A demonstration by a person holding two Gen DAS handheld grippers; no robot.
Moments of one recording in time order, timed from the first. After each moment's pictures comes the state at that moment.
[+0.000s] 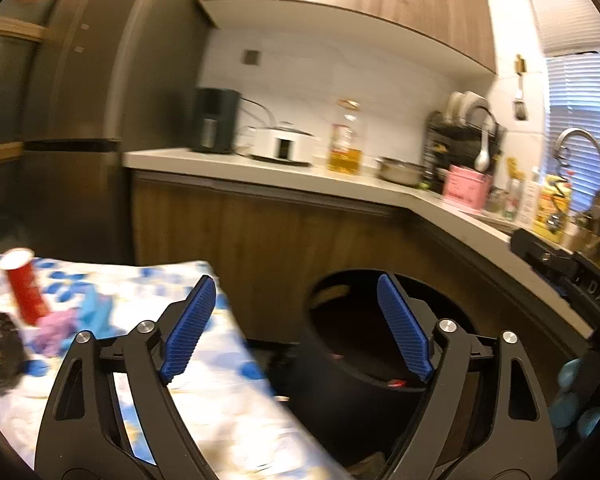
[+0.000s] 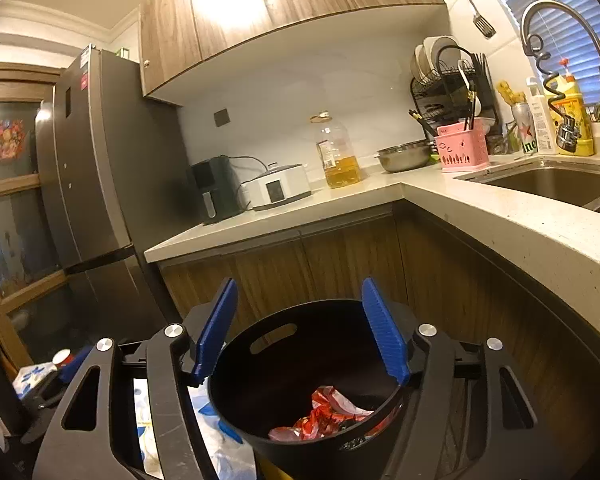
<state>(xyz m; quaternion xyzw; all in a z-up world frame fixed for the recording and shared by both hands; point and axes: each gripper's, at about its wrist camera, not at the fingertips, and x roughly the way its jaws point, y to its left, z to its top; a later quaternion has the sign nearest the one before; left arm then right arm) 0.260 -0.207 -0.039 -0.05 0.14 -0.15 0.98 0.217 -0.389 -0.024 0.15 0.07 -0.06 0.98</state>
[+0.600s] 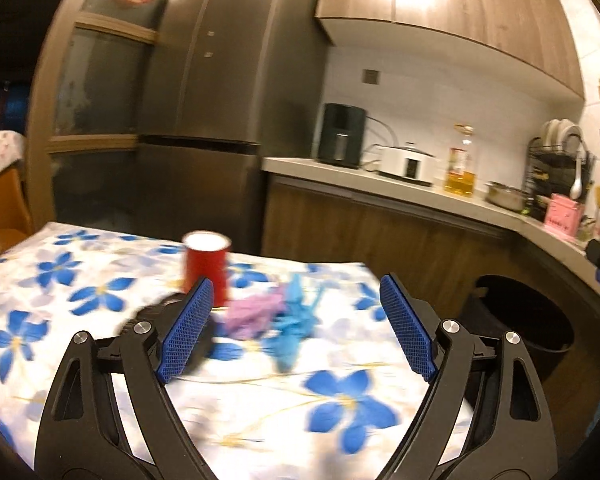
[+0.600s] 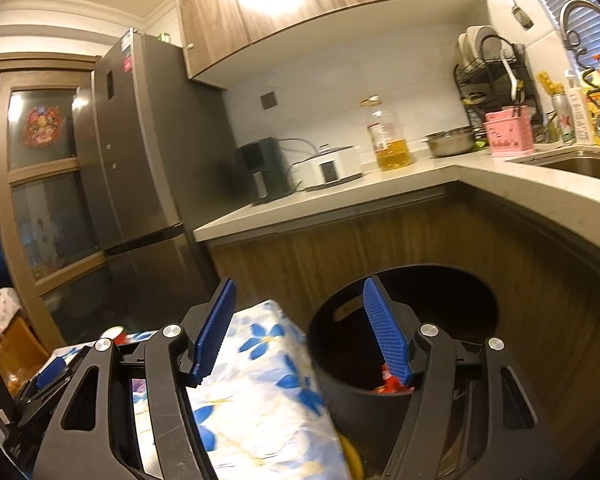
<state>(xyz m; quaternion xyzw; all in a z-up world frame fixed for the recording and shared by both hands) 0.216 -0.049 -0.048 -0.07 0.13 0.05 0.99 0.214 -0.311 -0.030 0.15 0.08 0.02 0.98</state>
